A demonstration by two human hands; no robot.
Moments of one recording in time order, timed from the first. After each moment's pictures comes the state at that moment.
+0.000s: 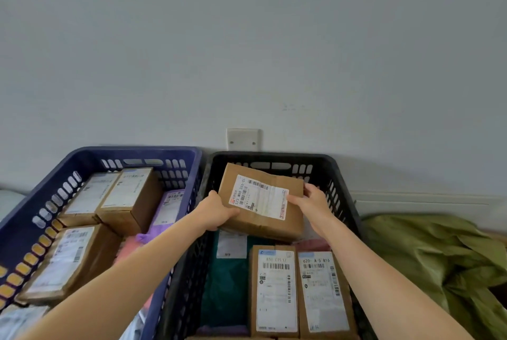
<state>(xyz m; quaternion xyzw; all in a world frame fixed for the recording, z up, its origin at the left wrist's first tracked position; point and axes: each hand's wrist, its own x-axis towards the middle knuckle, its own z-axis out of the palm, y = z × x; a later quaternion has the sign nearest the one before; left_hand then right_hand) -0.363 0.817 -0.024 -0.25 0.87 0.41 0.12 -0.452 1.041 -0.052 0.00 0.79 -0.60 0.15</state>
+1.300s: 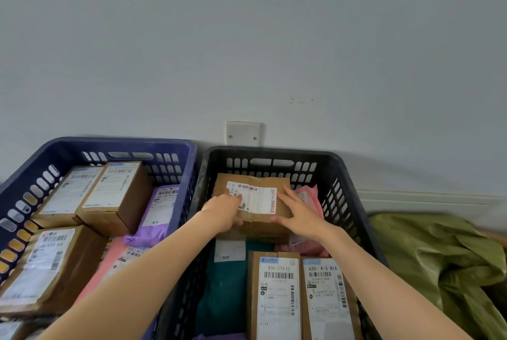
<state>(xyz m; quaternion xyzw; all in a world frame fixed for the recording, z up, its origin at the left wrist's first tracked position) -0.404 0.820 -0.055 -0.04 0.98 0.08 0.19 -0.476 1.032 -0.097 -0.24 0.91 -0.26 0.21</state>
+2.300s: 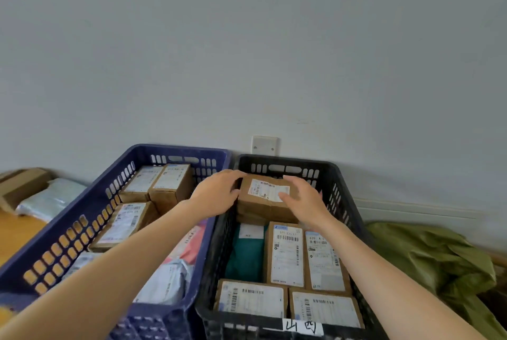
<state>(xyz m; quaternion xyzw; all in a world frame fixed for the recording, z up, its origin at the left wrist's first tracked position) -0.242 0.810 0.052 -0.02 0.97 0.19 -0.11 -0.327 1.028 0.022 -0.25 0.89 -0.37 0.01</state>
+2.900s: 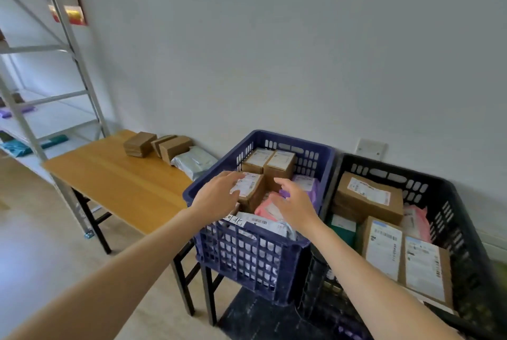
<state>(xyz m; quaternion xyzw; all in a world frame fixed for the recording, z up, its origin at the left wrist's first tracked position) 0.020 0.716 0.051 -0.23 0.93 0.20 -0.18 -0.125 0.861 0.023 -0.41 0.79 -0.44 0.12</state>
